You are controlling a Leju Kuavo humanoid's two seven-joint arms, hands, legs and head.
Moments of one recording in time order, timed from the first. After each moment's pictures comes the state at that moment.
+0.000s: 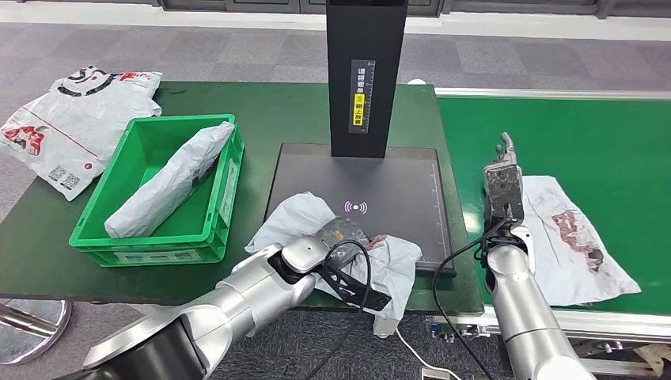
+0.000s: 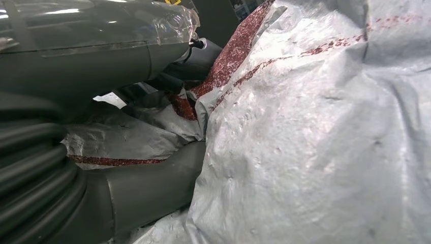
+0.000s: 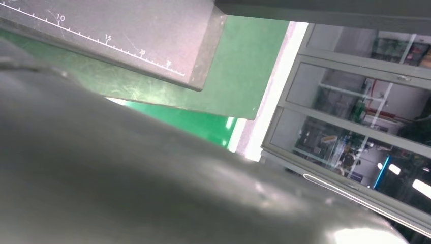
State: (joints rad) left arm -0.84 -0.32 -0.93 -0.29 -1.01 -0.02 -0.07; right arm -0.51 -0.03 0.20 -0.86 0.19 -0.30 -0.46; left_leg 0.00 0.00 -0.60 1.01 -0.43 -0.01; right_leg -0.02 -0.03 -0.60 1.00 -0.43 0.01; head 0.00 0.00
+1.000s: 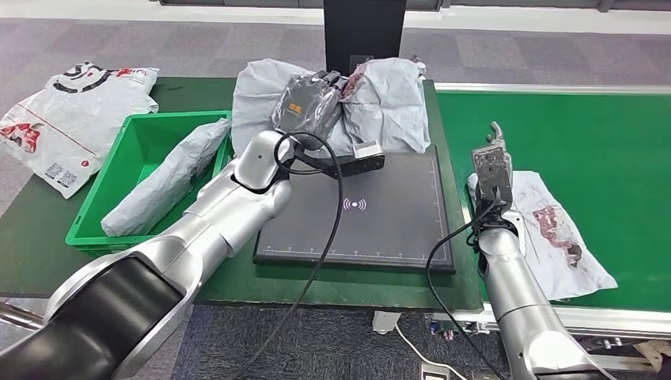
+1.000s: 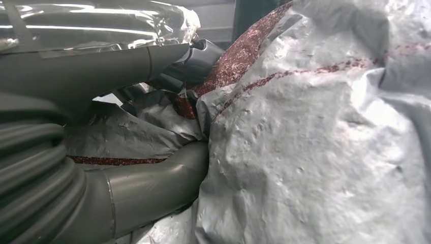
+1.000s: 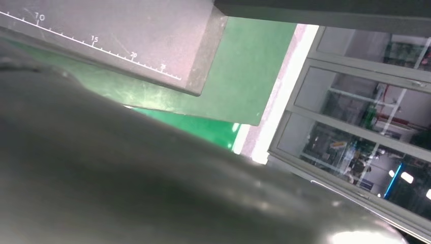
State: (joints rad) left arm -1.10 -0.26 -0.52 -0.41 -1.09 0.58 -0.01; right arm -0.63 0.01 0.20 -0.70 0.22 -0.30 -0.48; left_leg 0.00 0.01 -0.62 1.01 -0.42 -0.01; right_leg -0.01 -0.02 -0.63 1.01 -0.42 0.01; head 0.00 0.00
